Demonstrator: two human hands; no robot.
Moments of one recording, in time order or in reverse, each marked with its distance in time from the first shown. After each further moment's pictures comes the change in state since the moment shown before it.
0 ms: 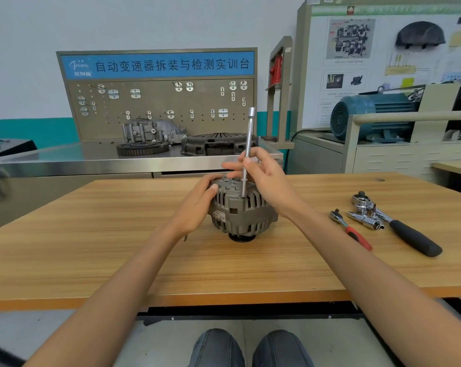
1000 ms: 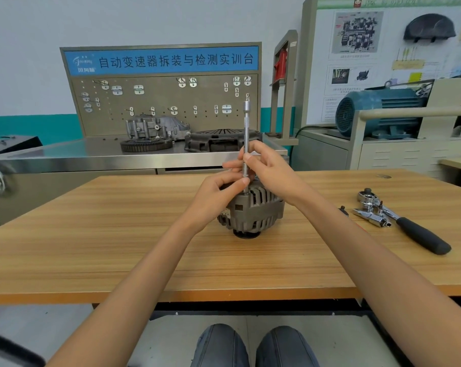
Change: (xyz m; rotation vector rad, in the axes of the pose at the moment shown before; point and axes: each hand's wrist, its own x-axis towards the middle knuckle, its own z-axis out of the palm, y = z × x) left_hand -0.008 0.047 0.012 -0.290 0.012 0.014; right_hand 0.008 -0.011 -0.005 -0.069 -0.142 0.019
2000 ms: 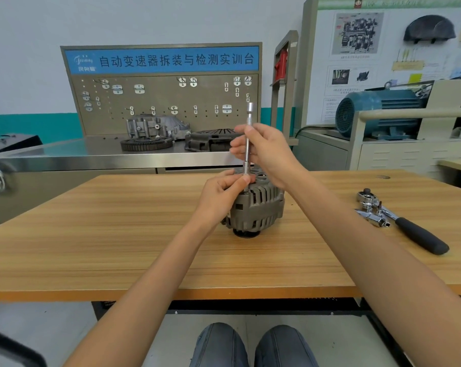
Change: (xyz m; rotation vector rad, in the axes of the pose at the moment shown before) left_hand -0.002 0.002 0.015 -0.021 0.164 -0.099; right_hand 0.024 -0.019 0.004 0.223 0.241 0.076
